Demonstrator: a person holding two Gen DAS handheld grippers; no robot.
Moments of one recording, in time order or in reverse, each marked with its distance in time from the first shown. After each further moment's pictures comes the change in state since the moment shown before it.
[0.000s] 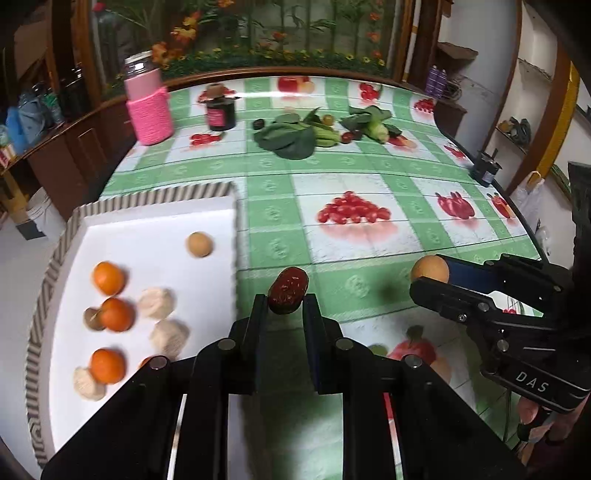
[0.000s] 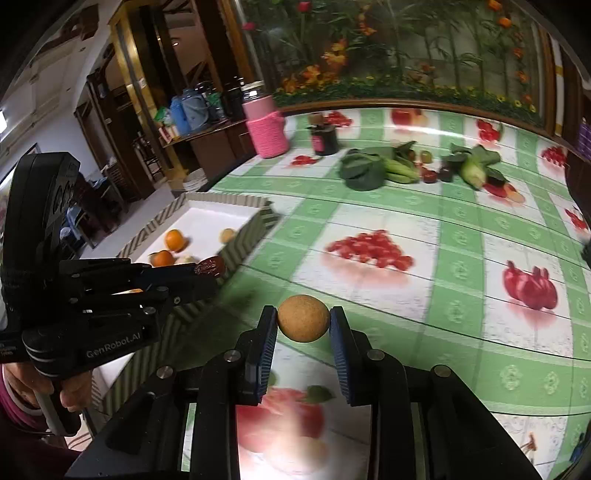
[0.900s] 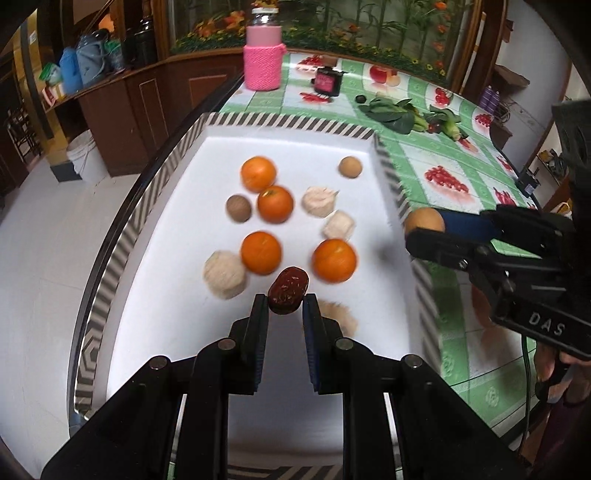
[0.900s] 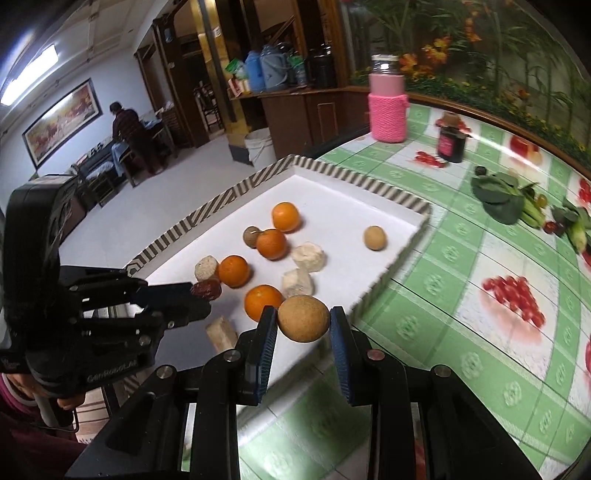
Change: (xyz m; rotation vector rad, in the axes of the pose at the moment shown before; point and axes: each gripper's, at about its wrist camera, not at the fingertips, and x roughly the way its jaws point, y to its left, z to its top) left arm -0.035 0.112 -0.079 -0.180 0.061 0.094; right arm 0.067 0.128 0.018 -0.245 0.117 0.138
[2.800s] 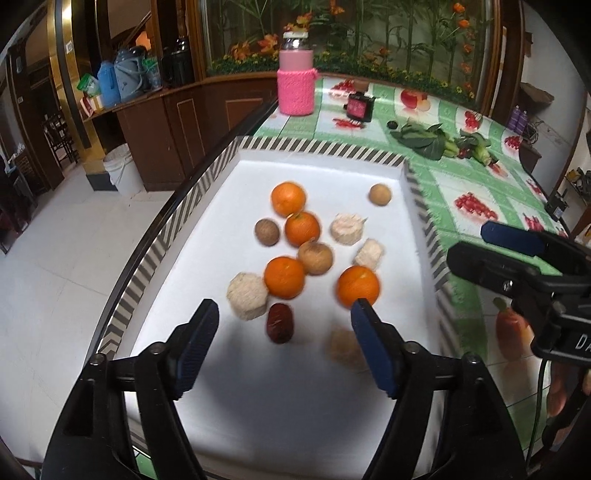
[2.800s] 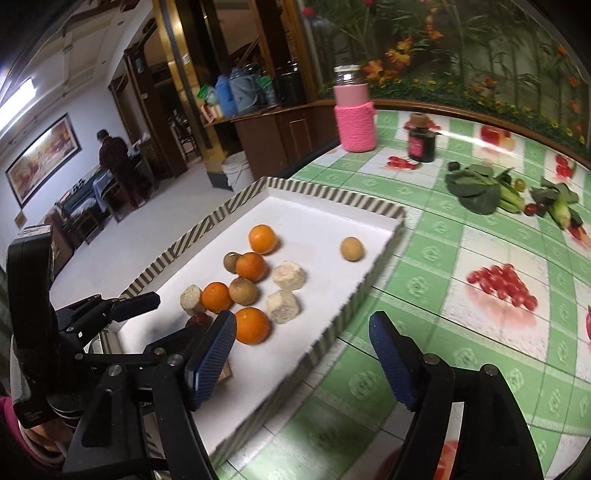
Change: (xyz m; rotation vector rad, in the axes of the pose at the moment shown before) left arm -0.004 -0.012 0.003 -0.044 -0.127 0.141; right arm -0.019 -0.021 -0.009 0.152 -0.098 -0.057
